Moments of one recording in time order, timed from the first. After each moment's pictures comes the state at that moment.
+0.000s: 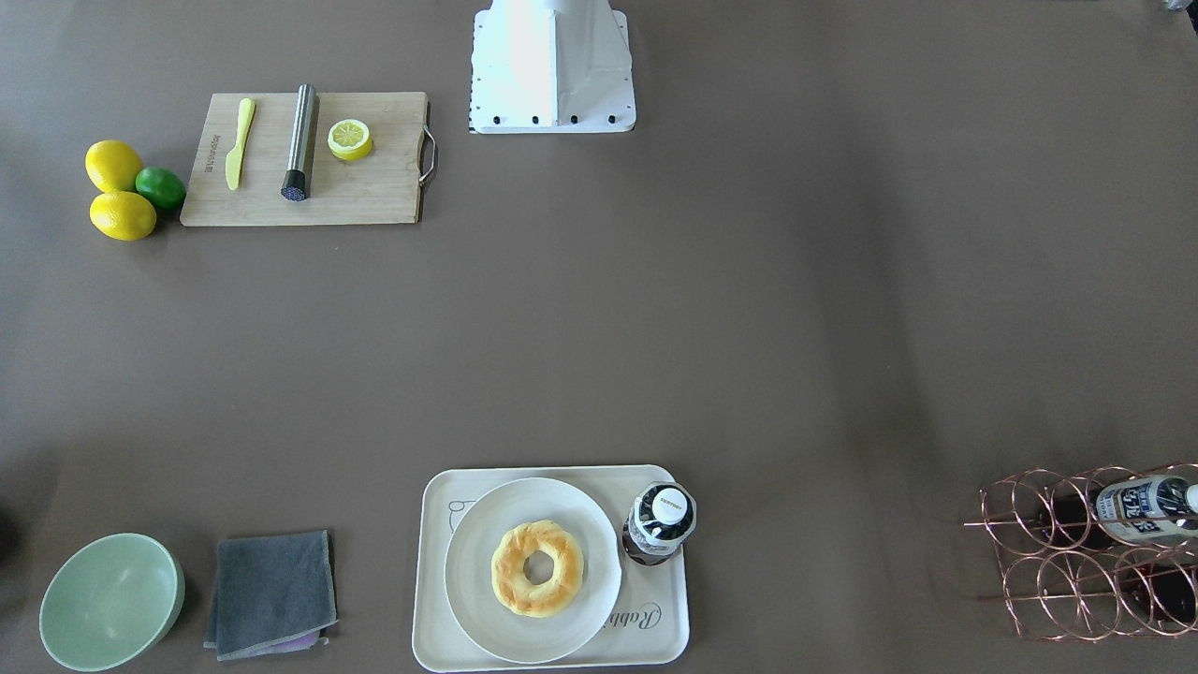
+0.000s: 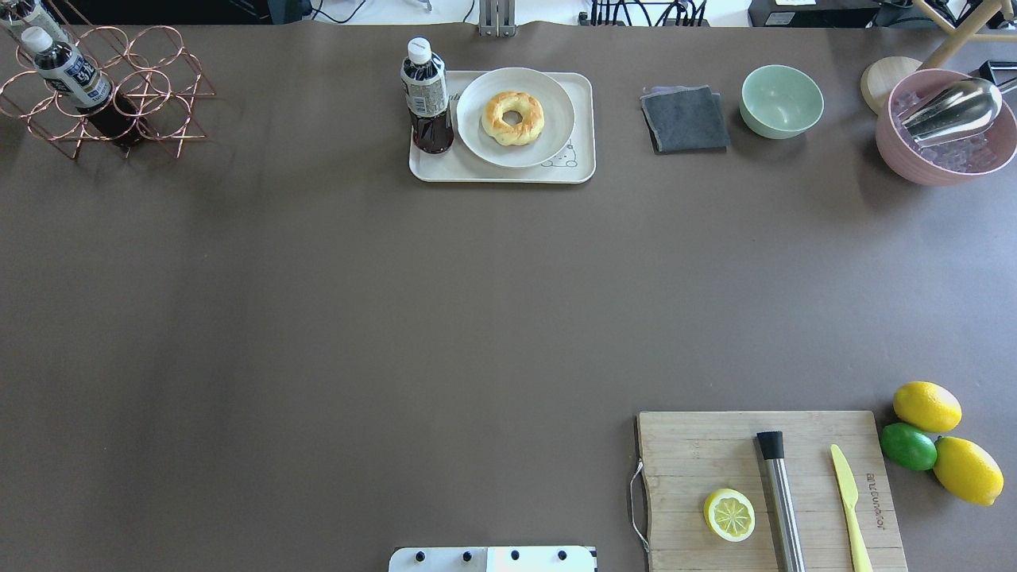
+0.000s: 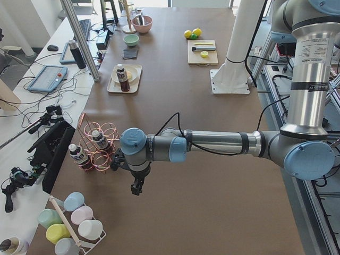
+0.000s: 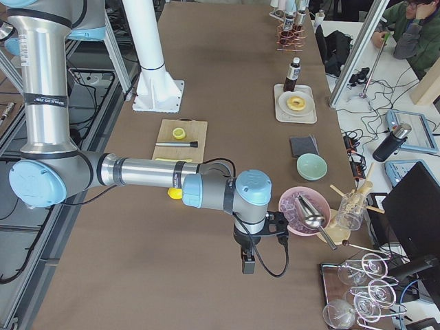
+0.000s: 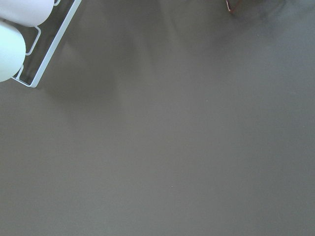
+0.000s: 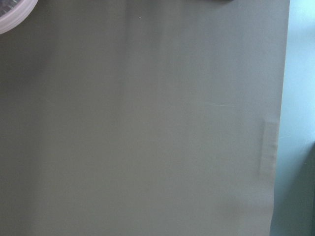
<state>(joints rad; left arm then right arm) -1.58 -1.59 -1.57 -1.57 -2.33 0.23 1.67 -1.58 1.58 -1.61 2.10 -0.19</state>
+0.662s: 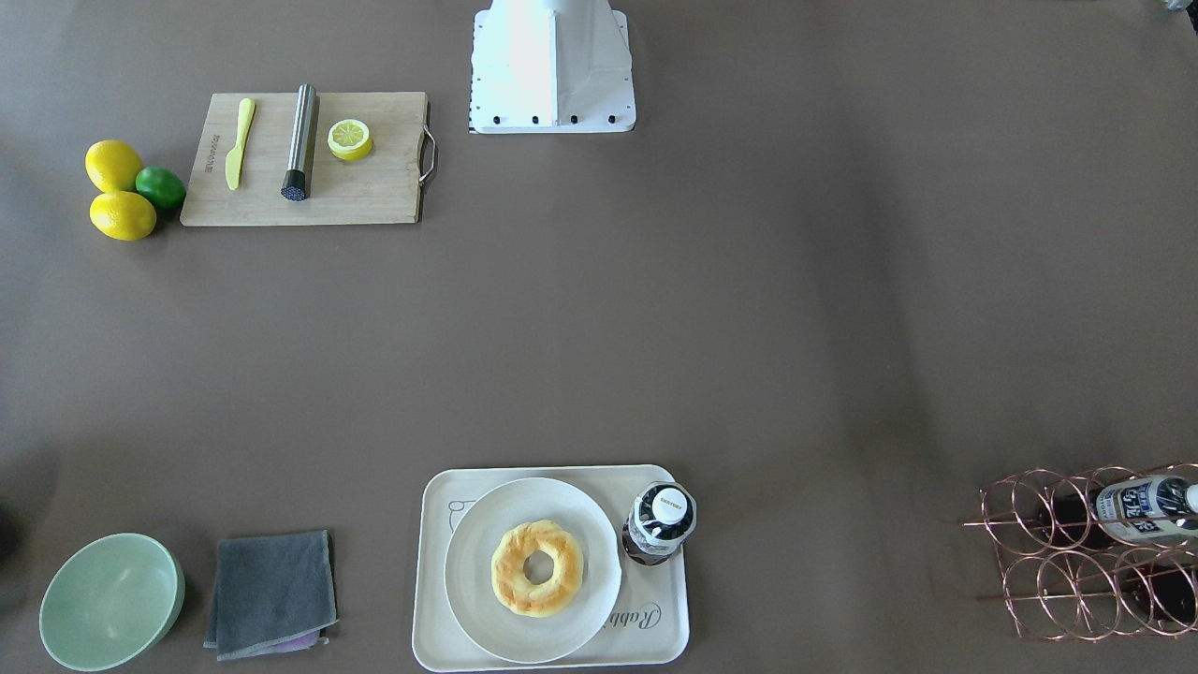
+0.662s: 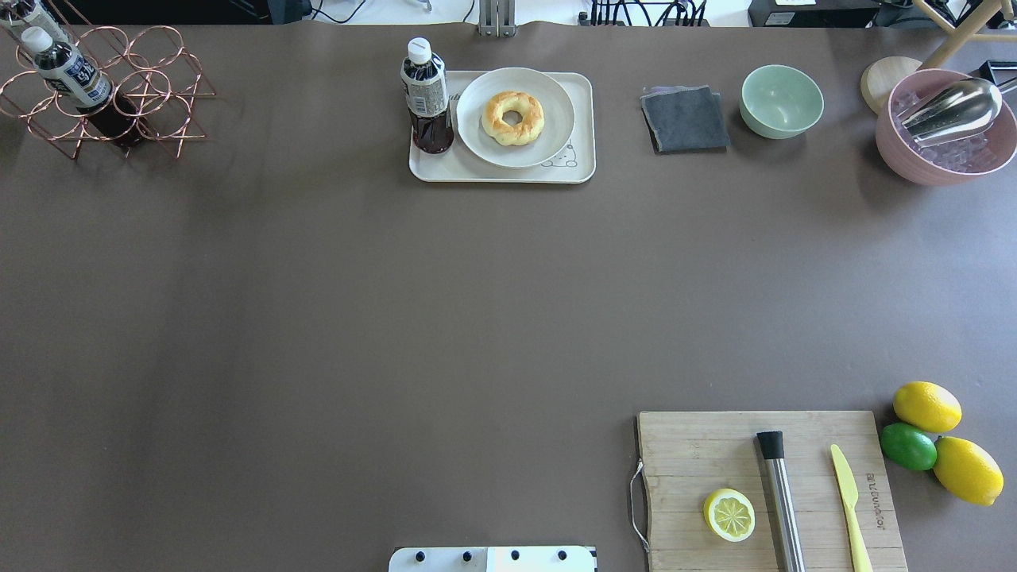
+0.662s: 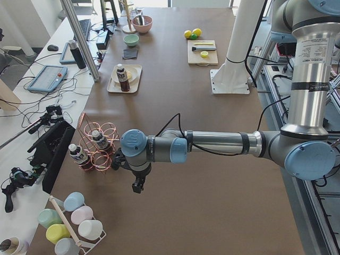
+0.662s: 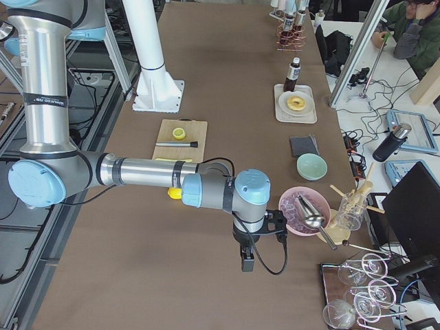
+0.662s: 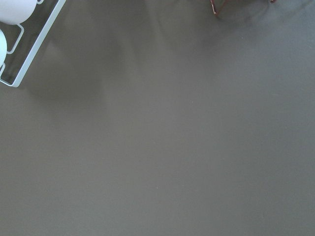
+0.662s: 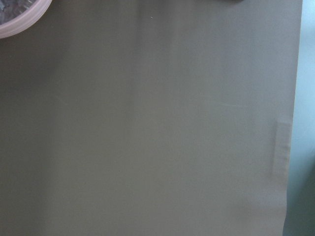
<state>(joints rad) -1.58 -1.58 -1.57 -1.57 -2.38 0.23 1.67 -1.59 1.59 -1.60 2.12 -0.18</state>
